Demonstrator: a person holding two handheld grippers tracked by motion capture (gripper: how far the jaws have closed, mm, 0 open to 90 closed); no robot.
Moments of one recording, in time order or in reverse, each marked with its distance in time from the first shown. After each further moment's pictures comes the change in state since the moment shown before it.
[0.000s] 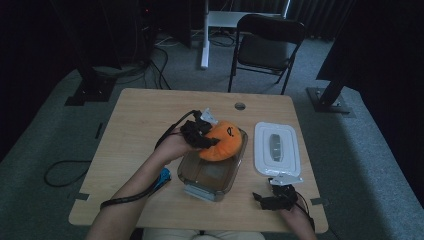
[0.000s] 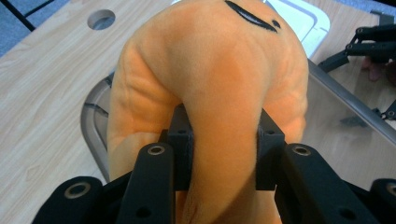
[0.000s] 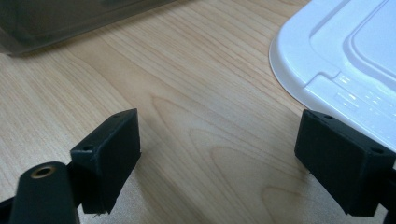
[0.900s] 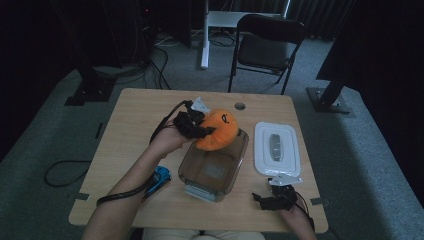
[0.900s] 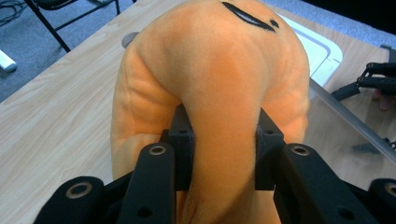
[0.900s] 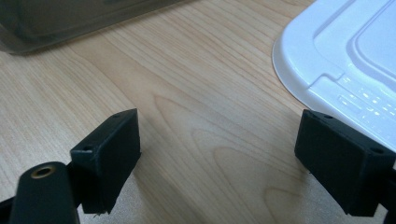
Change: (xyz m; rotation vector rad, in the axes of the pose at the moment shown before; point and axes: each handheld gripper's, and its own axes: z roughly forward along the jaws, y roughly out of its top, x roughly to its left) left arm 0.015 0.005 -0.023 -0.081 0.062 -0.046; right arm 0.002 0.000 0.001 0.004 -0.002 -0.014
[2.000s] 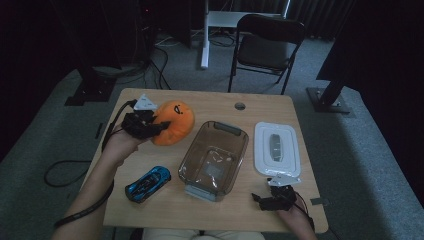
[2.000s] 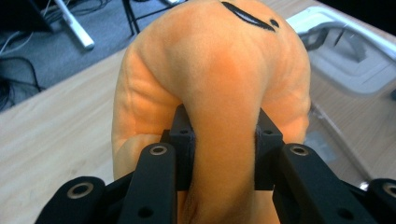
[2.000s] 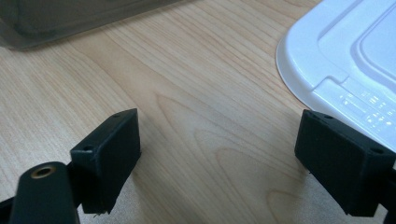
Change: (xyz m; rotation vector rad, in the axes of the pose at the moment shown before) left arm 0.043 -0.062 -0.090 -0.061 0.194 -0.145; right arm 0.002 0.001 0.001 0.005 -0.004 -0.019
